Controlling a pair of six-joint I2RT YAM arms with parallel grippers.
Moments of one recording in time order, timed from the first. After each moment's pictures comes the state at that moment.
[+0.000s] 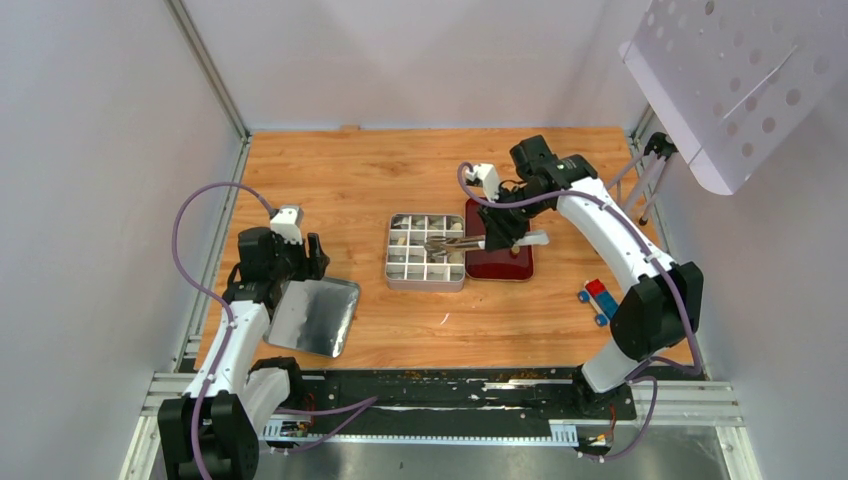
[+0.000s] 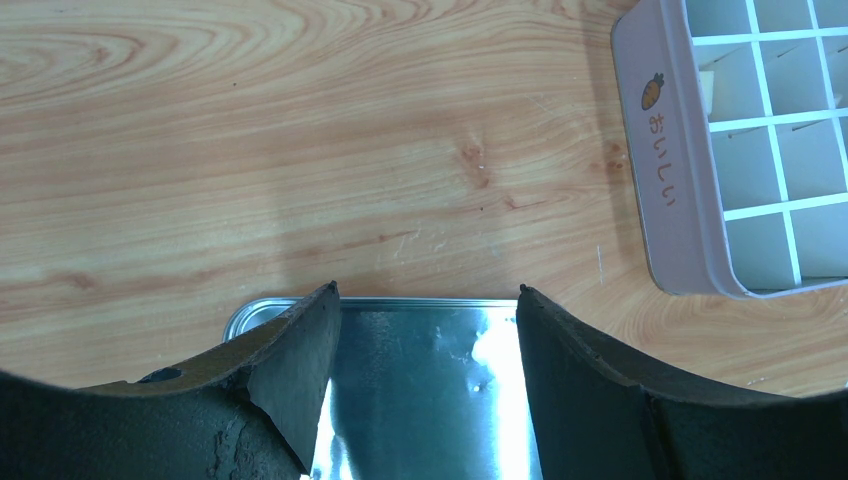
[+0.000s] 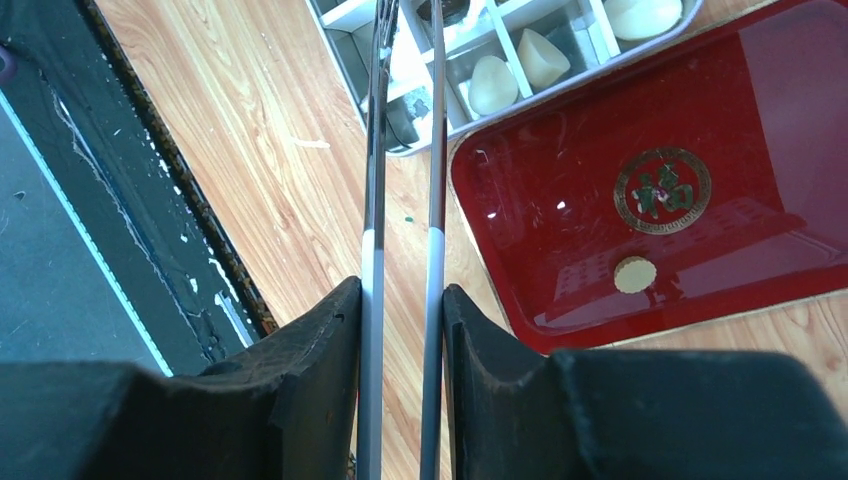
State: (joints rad) left arm 0.09 0.91 0.50 -0.20 0.33 0.00; right arm 0.40 1.62 1.53 -1.11 -0.55 -0.54
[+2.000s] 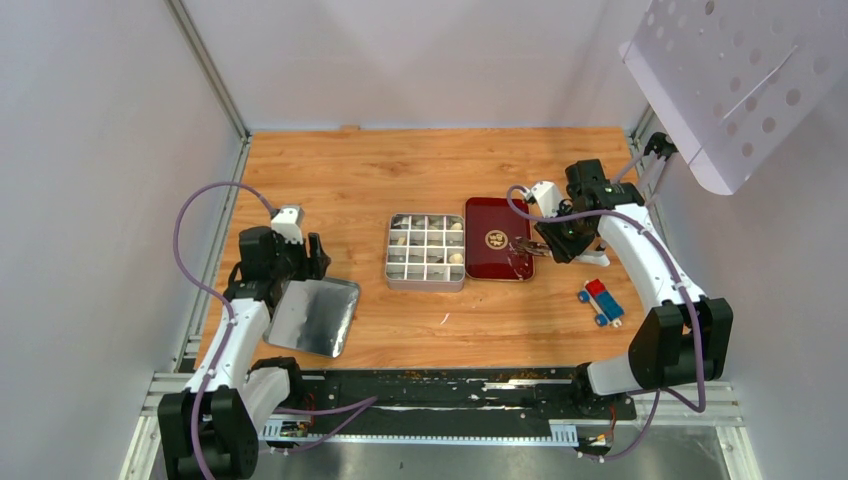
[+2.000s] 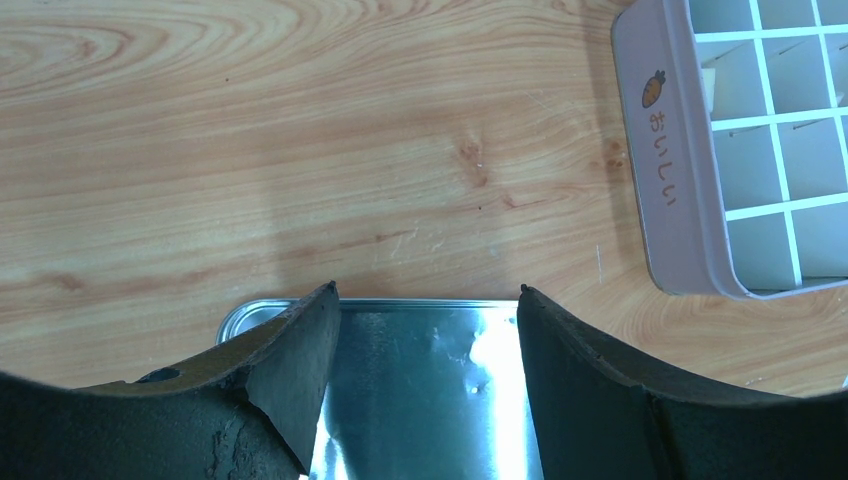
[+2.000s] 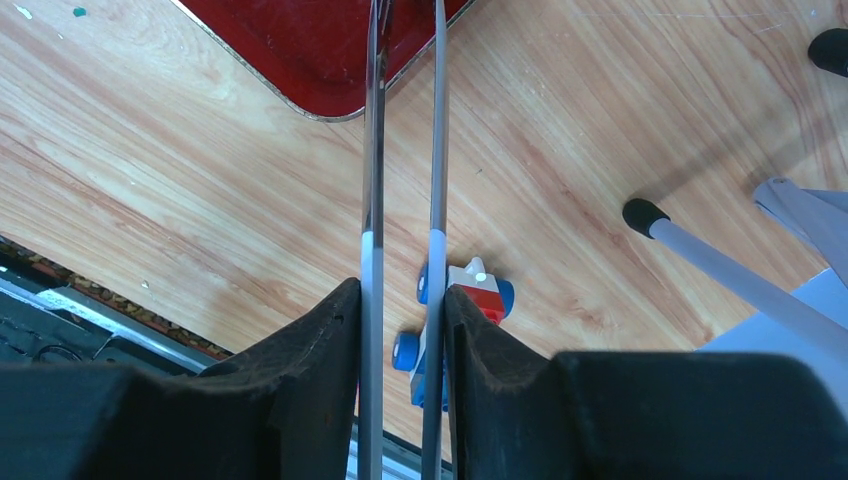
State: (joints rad) left arm 0.09 0.93 0.50 -0.19 0.34 0.00; right arm 0.14 1.43 1.24 -1.06 -0.14 -0.62
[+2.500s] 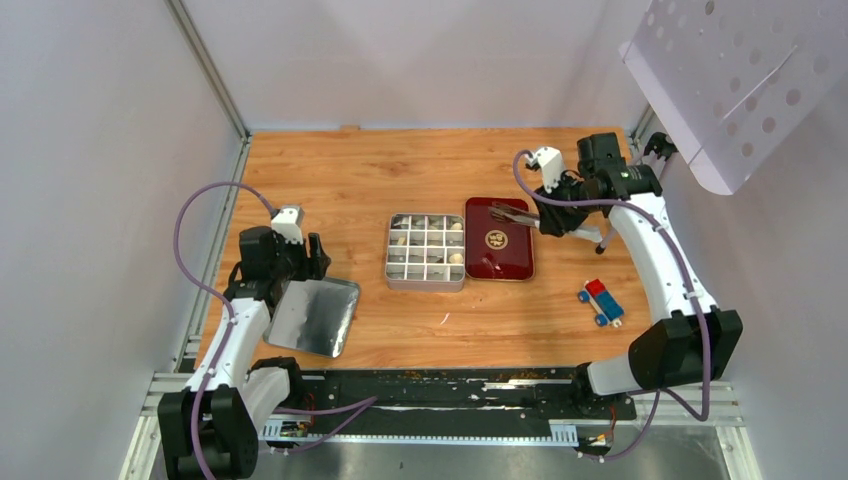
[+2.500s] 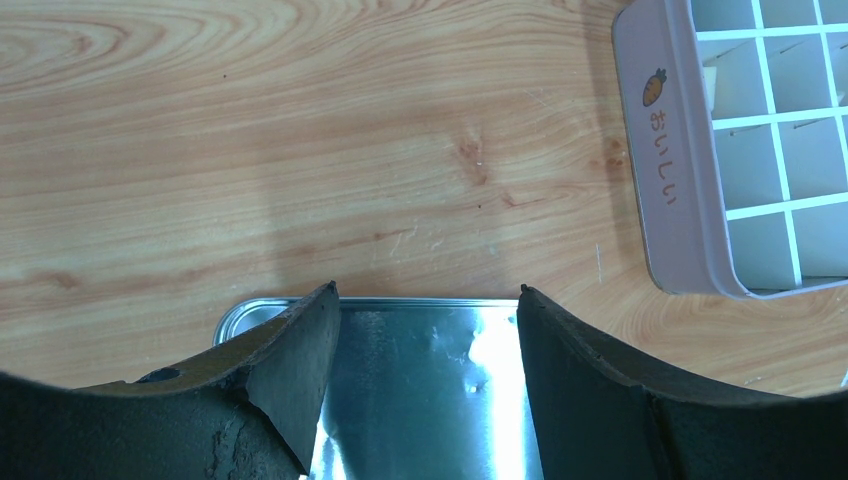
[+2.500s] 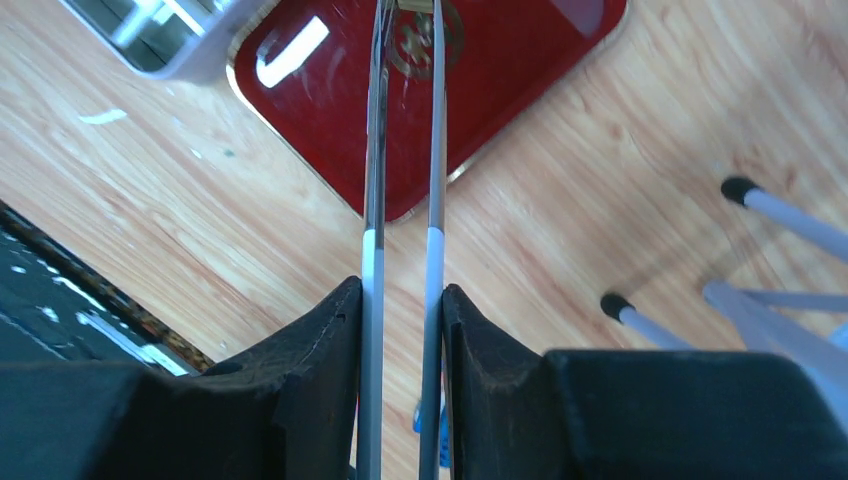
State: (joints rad) left arm 0.09 0.94 0.50 -0.19 0.34 0.00; right arm 0.14 1.42 1.43 -1.08 -0.32 -0.58
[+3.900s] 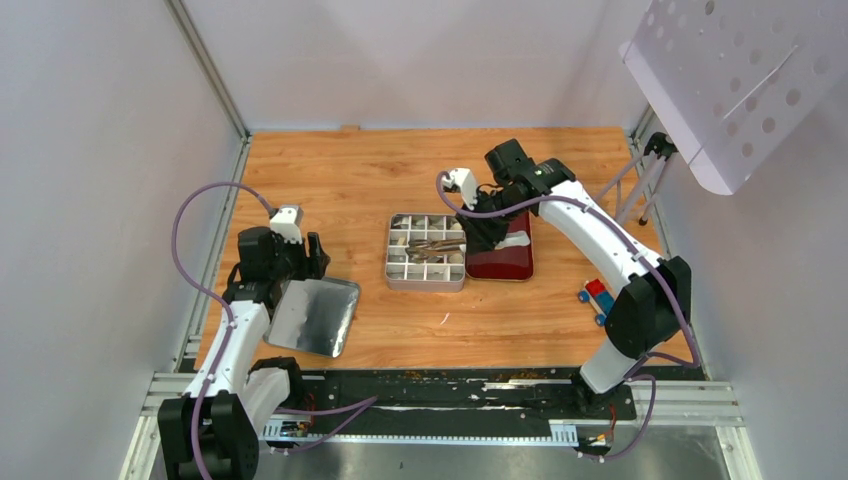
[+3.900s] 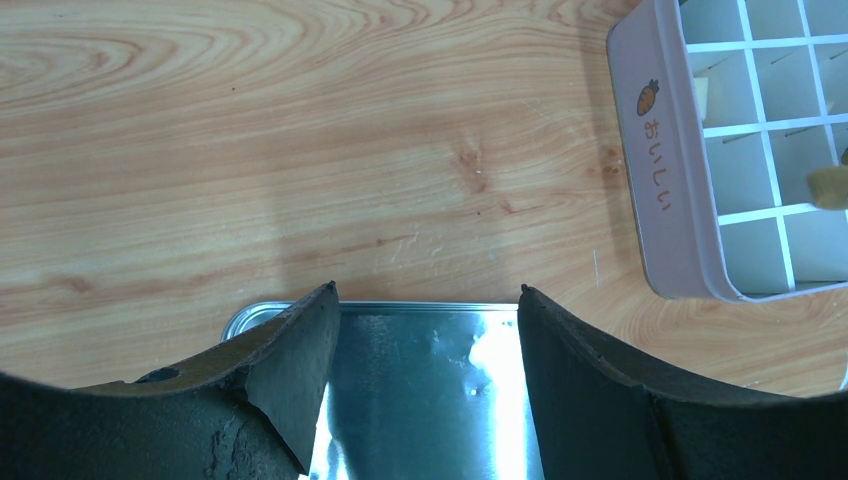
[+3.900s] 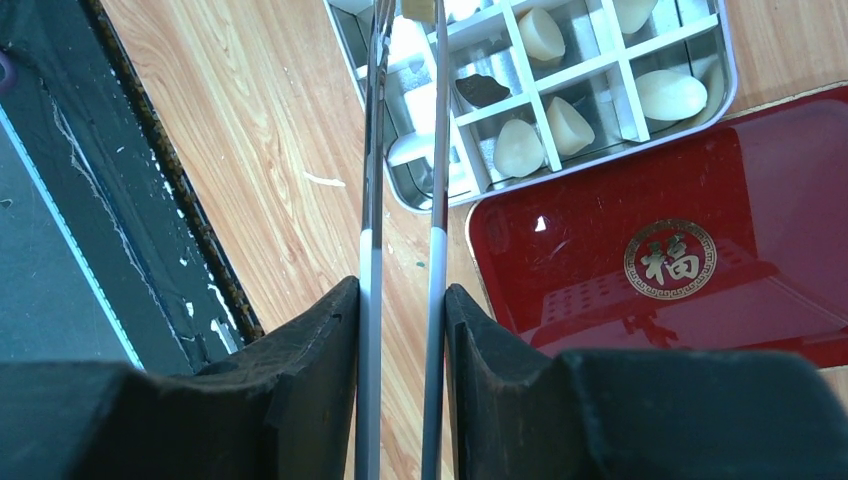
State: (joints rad) left arm 0.09 0.91 0.50 -0.19 0.33 0.00; right arm 0.51 1.64 1.55 -1.04 -0.52 -0.51
